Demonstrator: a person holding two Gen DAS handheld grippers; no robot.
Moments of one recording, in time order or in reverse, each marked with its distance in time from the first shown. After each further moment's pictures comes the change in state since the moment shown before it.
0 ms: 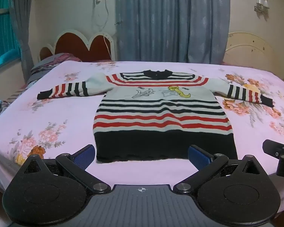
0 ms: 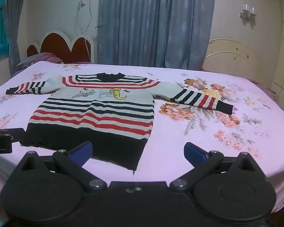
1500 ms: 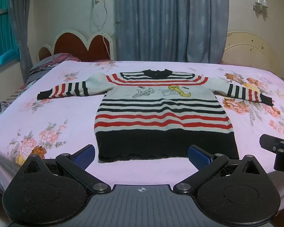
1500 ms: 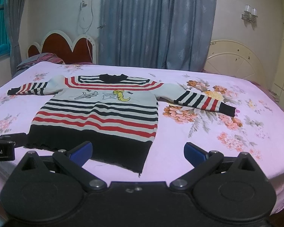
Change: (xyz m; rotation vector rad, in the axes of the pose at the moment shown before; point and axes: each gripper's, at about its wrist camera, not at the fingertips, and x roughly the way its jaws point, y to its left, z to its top) left arm -0.001 0.007 -0.003 0.001 0.007 -0.010; right arm 0.001 0.010 0.005 -0.011 0.007 0.002
